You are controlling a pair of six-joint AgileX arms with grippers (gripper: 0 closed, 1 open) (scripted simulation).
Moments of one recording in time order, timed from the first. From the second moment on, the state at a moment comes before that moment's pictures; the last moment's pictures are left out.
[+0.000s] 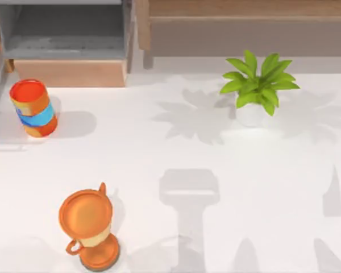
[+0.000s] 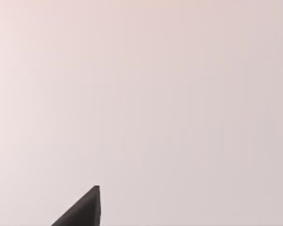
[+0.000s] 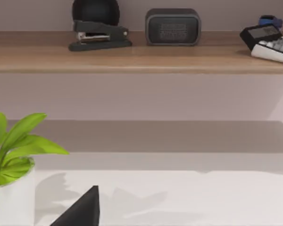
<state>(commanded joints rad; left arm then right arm) 0.88 1.98 0.79 1.07 0.57 1.41 0.00 0.00 0.00 0.00 0.00 0.00</state>
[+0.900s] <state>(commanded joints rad) 0.60 2.15 1.91 -0.53 0.21 0.72 0.00 0.00 0.00 0.00 0.00 0.00</state>
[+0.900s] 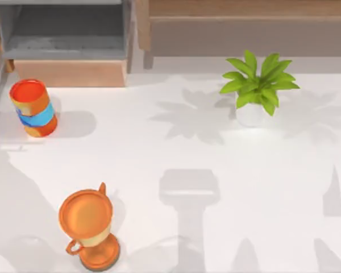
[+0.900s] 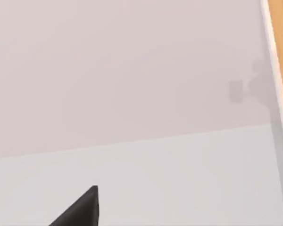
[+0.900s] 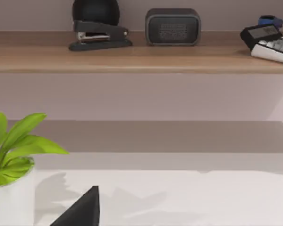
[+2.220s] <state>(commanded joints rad) 0.34 2.40 2.34 -1.32 0.07 0.35 0.00 0.00 0.00 0.00 0.00 0.00</state>
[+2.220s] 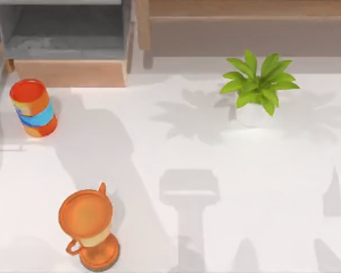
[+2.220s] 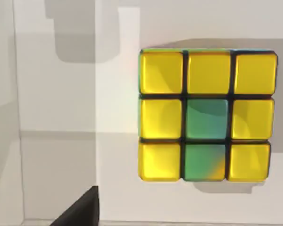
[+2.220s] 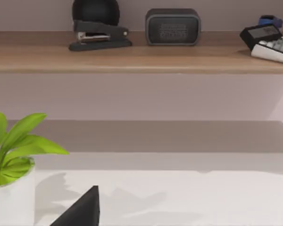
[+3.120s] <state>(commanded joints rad) 0.34 2.52 2.29 -1.16 0.08 0.35 0.00 0.00 0.00 0.00 0.00 0.00</state>
